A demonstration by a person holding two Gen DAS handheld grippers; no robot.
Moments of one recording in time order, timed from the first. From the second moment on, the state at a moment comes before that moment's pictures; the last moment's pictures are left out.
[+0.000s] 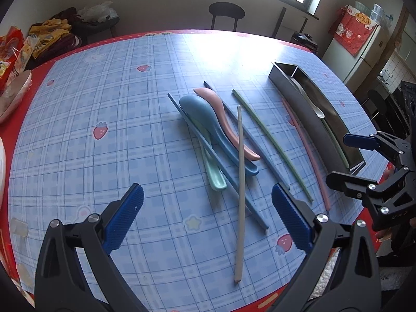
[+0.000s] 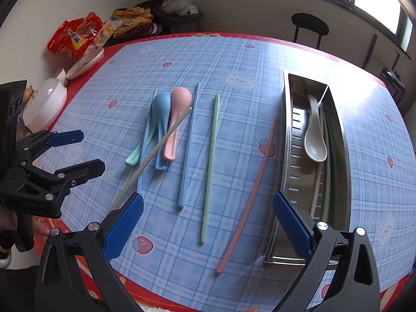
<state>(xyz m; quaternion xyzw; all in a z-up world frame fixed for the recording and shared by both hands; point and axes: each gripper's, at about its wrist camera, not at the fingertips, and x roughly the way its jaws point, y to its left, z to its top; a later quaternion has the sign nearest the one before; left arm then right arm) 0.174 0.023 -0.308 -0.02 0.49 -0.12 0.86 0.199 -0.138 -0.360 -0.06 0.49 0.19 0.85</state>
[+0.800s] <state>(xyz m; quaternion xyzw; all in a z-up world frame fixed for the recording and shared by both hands) 0.174 0.018 -0.331 -0.06 0.52 -0.15 0.84 0.221 -0.143 -0.374 -0.01 0.52 0.20 0.83</state>
